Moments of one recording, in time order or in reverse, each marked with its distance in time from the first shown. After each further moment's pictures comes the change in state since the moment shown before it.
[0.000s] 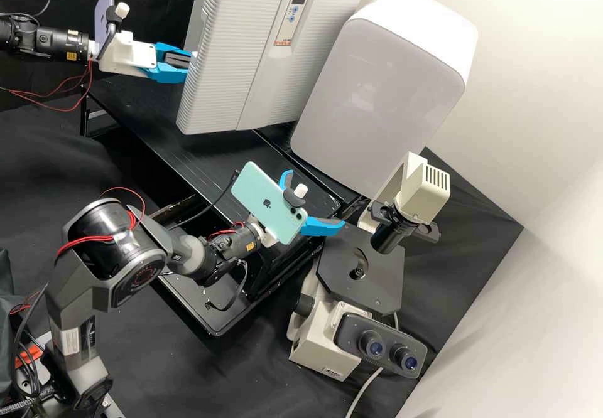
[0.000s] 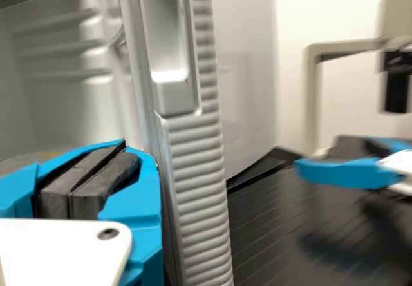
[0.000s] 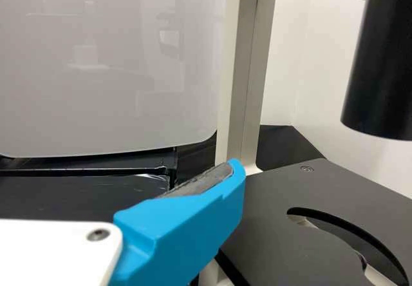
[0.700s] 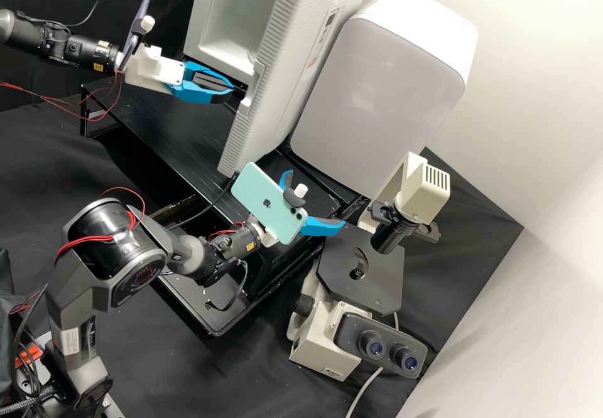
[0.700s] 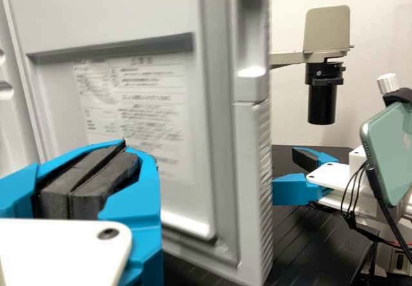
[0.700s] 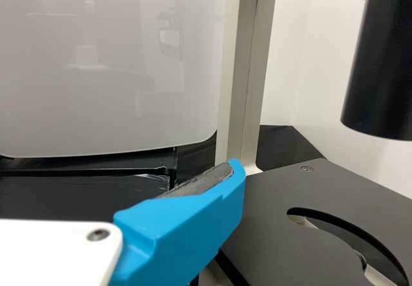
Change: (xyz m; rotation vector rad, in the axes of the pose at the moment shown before) left arm 0.046 -0.003 0.016 -0.011 -0.146 -0.020; right arm 0.000 0.000 0.000 0.000 0.000 0.000
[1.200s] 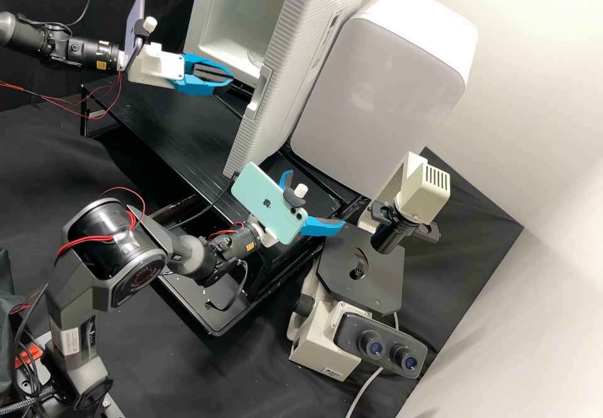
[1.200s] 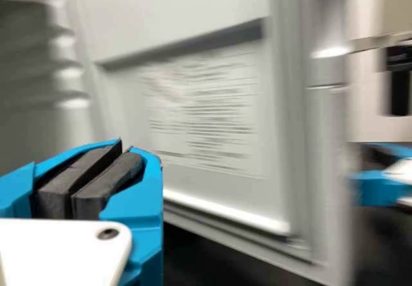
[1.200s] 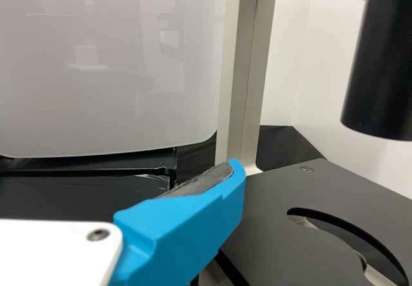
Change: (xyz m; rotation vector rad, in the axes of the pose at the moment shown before) left arm -0.005 -0.001 -0.013 0.145 0.215 0.077; right arm 0.000 0.000 0.000 0.000 0.000 0.000
